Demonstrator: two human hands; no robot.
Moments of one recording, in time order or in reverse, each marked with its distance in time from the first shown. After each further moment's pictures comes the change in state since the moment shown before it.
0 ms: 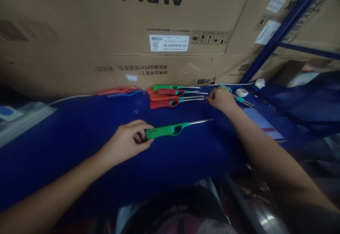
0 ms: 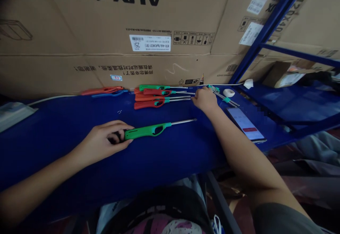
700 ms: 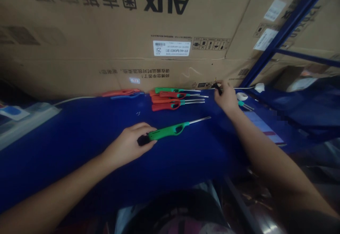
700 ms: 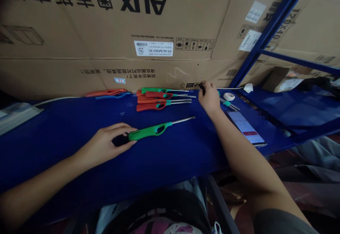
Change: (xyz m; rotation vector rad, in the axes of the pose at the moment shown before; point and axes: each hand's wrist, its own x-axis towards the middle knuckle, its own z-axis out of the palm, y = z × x) left_hand 0.000 0.005 0.001 0.148 -0.014 0.119; right_hand 0.009 0.010 -0.004 0.168 0.266 -0.026
